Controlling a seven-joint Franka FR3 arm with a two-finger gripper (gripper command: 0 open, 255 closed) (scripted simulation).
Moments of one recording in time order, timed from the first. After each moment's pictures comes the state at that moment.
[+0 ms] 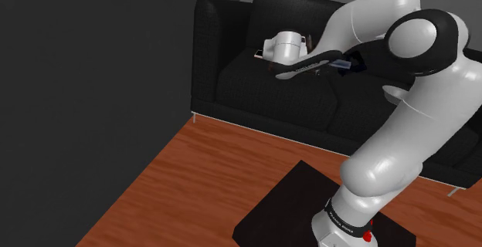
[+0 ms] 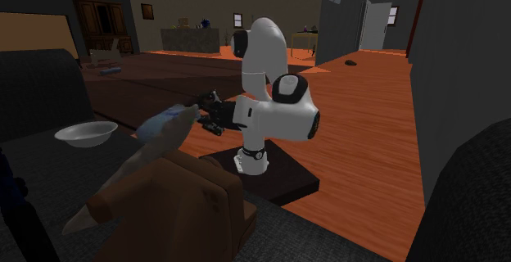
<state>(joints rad) -0.41 -0.03 0.16 -2.09 -1.26 1.09 0.39</state>
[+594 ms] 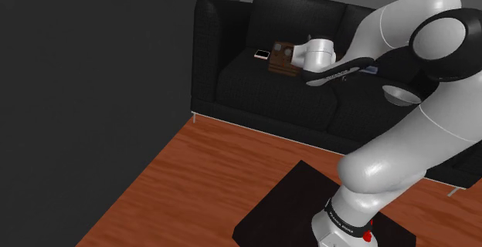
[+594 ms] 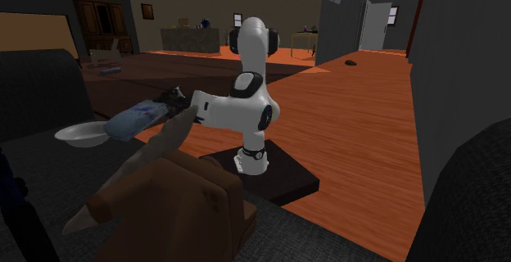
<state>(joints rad) -0.52 -0.21 0.02 -2.30 -1.39 1.31 0.37</state>
